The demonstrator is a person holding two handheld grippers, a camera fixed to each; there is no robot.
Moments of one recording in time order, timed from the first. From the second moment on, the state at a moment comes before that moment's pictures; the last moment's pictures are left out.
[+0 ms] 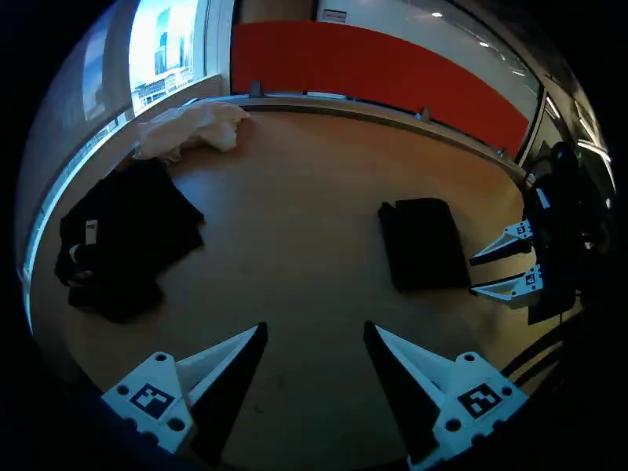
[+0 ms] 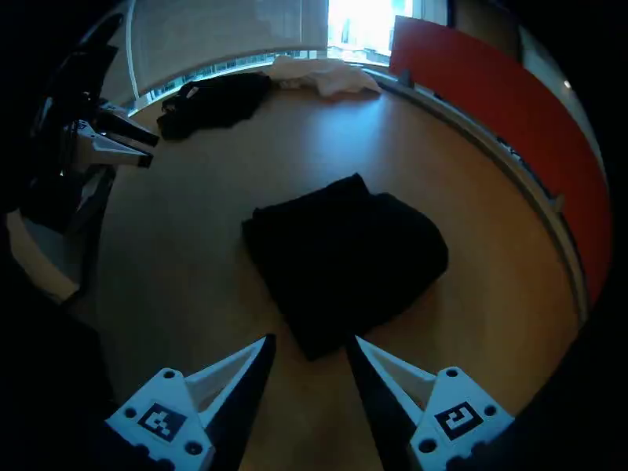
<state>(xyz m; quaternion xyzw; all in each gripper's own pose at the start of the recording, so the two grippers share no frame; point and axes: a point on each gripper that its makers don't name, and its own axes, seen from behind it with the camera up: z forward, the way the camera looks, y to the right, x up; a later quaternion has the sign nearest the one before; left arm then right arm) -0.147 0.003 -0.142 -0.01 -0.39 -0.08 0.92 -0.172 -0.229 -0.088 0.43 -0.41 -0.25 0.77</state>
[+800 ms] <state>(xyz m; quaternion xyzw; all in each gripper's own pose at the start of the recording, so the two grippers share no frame) -0.148 0.002 -0.142 -0.01 -0.39 -0.08 0.92 -0.190 -0.223 -0.086 0.39 -0.43 -0.22 0.78</state>
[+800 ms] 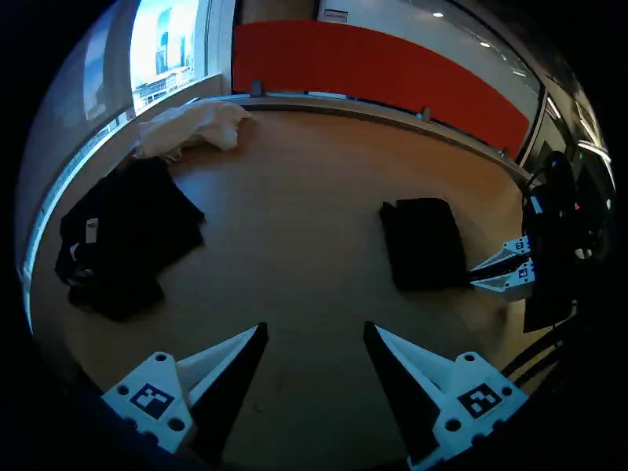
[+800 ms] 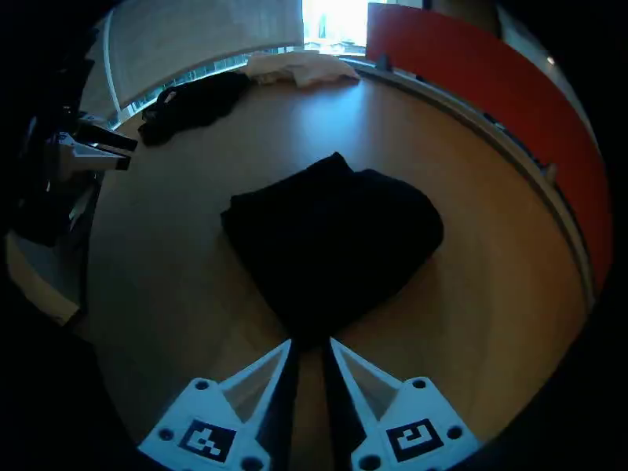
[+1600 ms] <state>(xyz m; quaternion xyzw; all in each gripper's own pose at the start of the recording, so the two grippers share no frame) -0.141 0.004 -0.134 -0.02 -0.38 -0.08 0.92 -0.126 -0.226 -0.054 0.39 -0.37 -0.22 0.81</state>
